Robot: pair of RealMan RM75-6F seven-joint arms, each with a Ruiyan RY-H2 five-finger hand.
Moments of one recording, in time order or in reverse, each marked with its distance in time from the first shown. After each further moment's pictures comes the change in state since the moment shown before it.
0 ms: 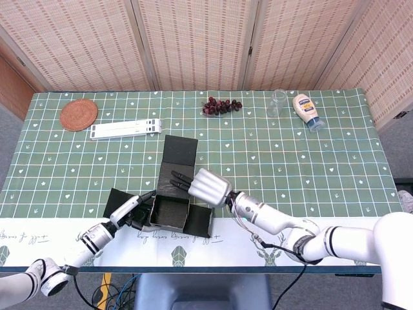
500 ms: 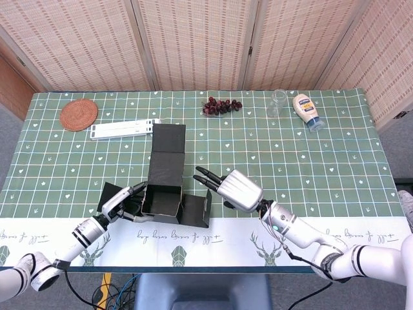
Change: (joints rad) left arm -0.026 0.094 -0.013 -0.040 -0.004 0.005 -0.202; right arm -0.228 0.015 -0.060 0.010 -0.175 0.284 0.282
